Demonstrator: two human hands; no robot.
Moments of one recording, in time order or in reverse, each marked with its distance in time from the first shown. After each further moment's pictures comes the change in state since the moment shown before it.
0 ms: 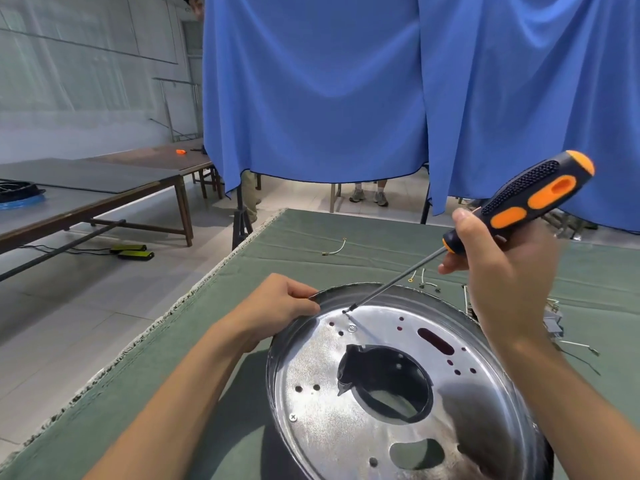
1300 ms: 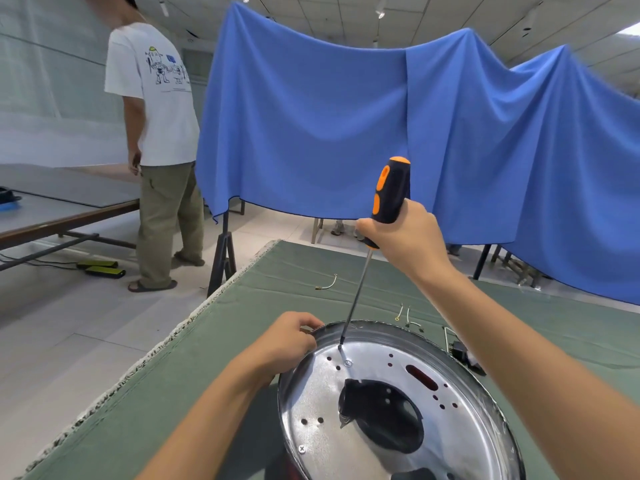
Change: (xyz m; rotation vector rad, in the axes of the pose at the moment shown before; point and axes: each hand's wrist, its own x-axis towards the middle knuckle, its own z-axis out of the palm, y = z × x) left_hand -0.003 0.004 0.006 -0.058 -0.004 -0.014; right_hand 0.056 -0.044 0.087 -0.701 -0.387 0.088
